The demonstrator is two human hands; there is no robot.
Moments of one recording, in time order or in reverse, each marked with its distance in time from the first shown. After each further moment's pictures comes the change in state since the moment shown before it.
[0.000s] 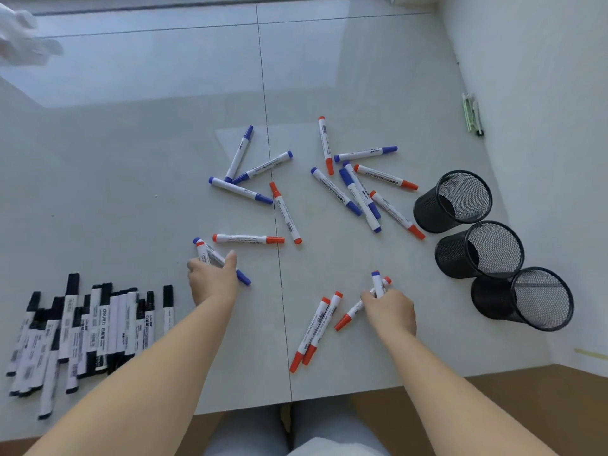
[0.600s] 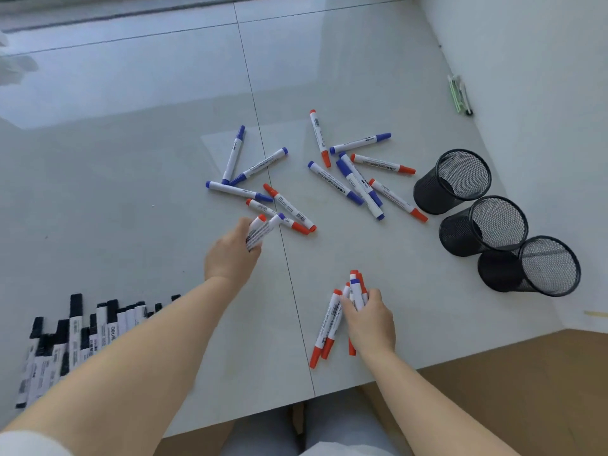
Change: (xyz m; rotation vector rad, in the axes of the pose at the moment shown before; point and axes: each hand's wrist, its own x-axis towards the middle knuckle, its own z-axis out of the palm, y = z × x) left_hand 0.021 0.028 -0.007 0.491 -0.156 0.800; right_hand -0.057 -0.005 0.049 0.224 0.025 -0.141
